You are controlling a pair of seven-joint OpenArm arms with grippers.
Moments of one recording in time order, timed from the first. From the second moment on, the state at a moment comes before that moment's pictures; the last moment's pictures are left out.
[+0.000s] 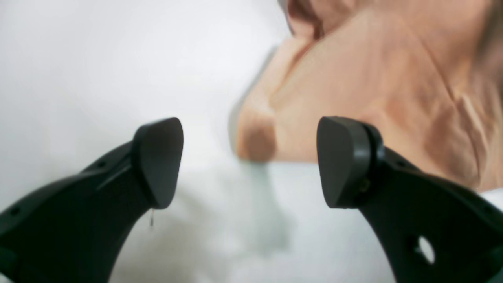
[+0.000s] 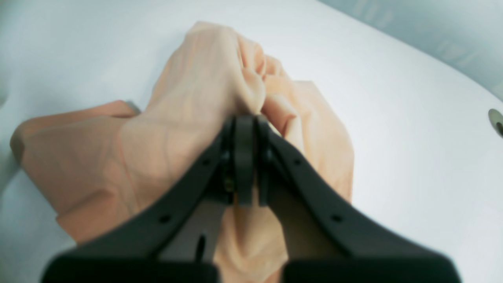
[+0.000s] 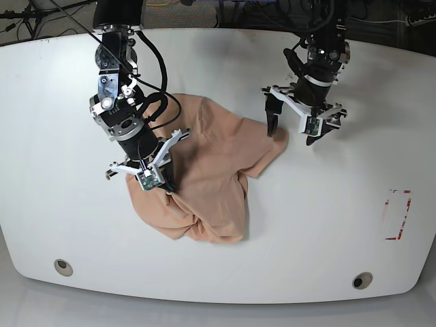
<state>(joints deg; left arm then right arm) 19.7 -3.4 2.3 107.4 -2.5 -9.4 23.1 -2.9 5.2 1.5 108.3 3.2 26.0 -35.8</state>
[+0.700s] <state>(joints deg) 14.6 -1.7 4.6 98.5 -2.5 -9.4 23.2 -3.2 4.5 1.3 108.3 3.2 26.1 -36.0</state>
